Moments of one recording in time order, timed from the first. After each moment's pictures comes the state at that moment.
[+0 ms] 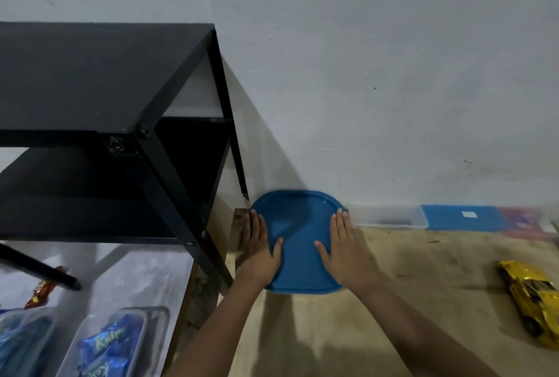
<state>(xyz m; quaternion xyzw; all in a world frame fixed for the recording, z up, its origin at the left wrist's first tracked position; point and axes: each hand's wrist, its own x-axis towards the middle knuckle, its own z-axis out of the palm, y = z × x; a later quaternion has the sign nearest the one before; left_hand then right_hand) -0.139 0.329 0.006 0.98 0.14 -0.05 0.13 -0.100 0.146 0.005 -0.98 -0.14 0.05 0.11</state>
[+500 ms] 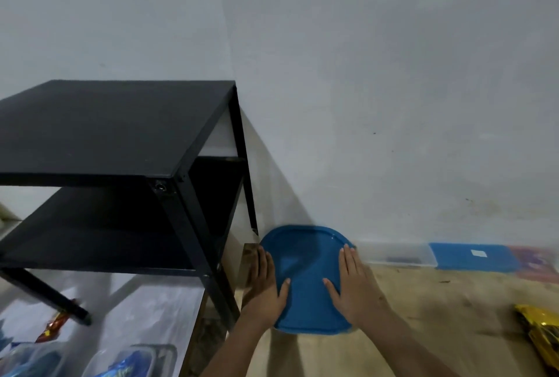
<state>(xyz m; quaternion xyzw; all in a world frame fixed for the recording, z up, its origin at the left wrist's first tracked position) -0.149 0.335 0.000 0.98 0.11 0.01 0.13 -0.097 0.146 0.003 -0.98 -0.12 0.05 0.11</state>
